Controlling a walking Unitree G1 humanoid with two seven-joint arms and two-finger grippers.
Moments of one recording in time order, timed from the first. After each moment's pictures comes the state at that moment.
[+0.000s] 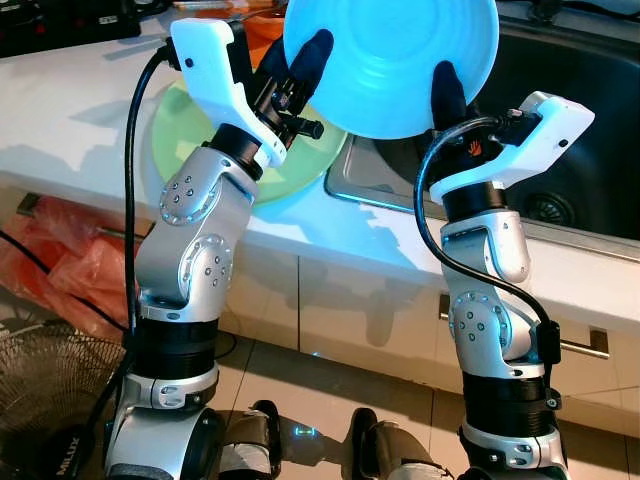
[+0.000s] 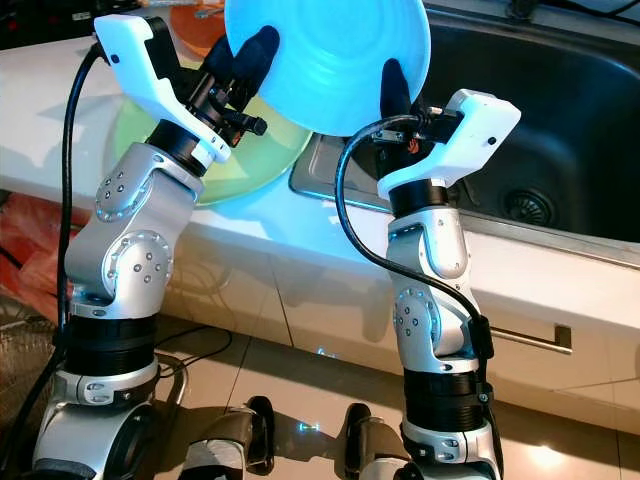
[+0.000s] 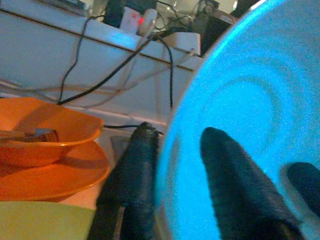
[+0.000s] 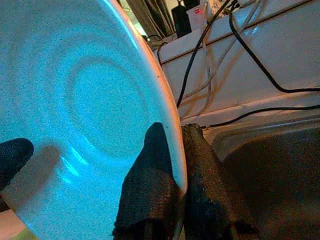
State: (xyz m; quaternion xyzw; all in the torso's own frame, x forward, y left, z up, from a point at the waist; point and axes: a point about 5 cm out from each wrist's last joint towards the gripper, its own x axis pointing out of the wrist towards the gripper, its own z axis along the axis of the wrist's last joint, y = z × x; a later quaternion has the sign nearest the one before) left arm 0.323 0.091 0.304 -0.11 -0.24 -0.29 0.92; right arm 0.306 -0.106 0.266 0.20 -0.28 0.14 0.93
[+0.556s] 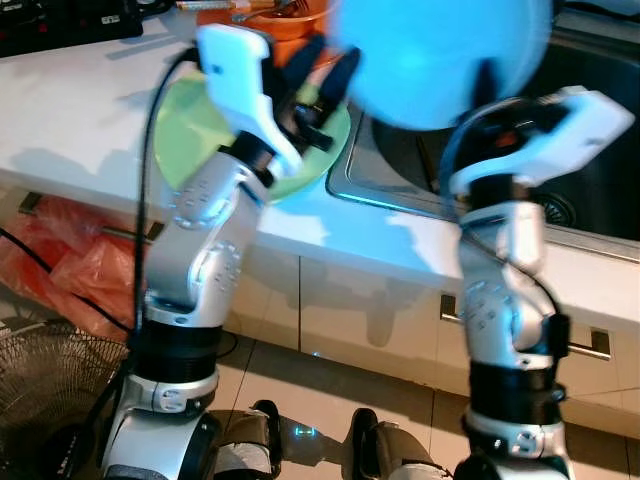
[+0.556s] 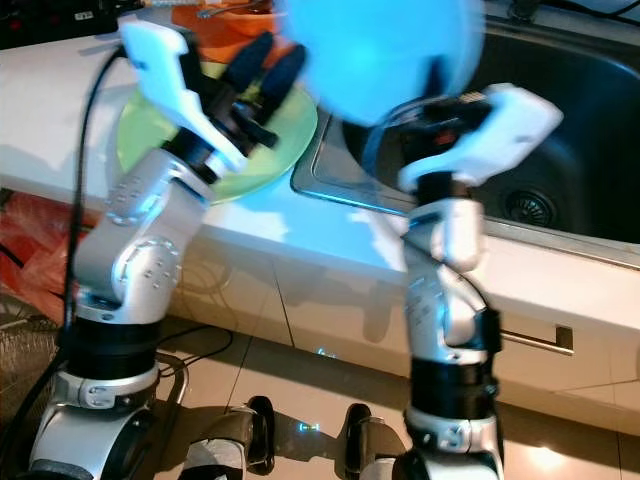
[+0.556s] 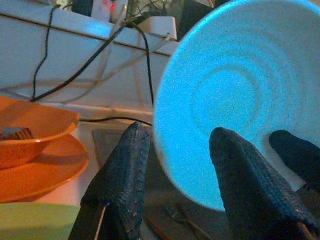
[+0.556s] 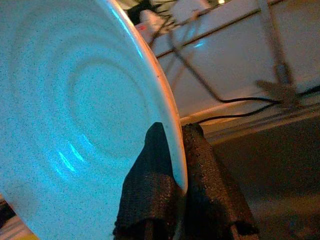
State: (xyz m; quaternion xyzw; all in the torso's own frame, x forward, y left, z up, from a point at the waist) left arm 0.320 0.079 0.298 -0.08 -0.23 -0.32 0.92; right arm 0.315 -0.136 0.269 0.23 -0.29 0.03 0.93
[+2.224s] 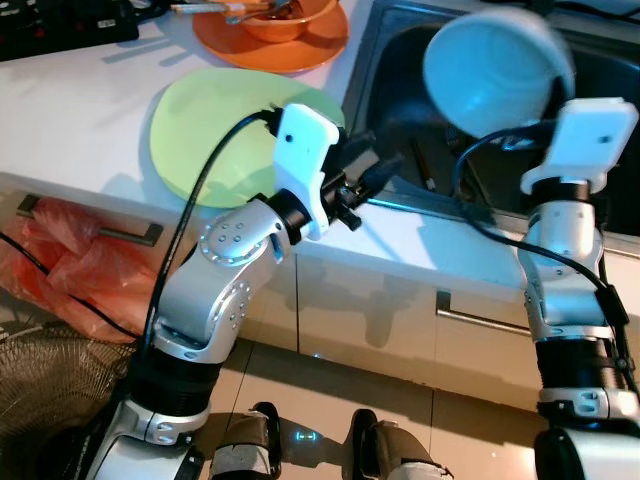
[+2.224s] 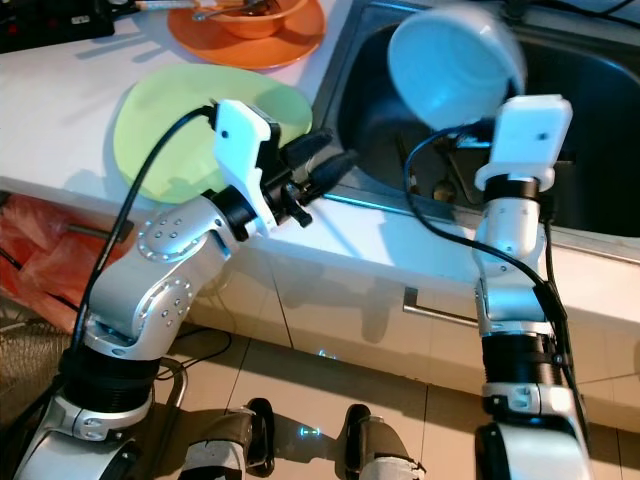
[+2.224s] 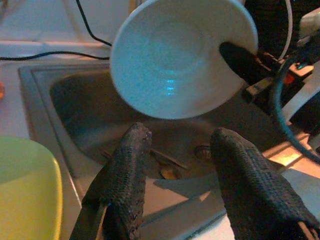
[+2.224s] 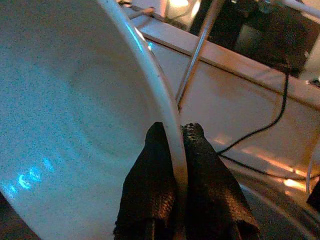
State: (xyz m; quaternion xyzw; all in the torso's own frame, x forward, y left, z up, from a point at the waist) left arm 0.303 0.053 0.254 0.00 -0.11 -0.41 0.91; right arm 0.344 -0.206 0.244 -0.16 -0.28 -0.13 0.94
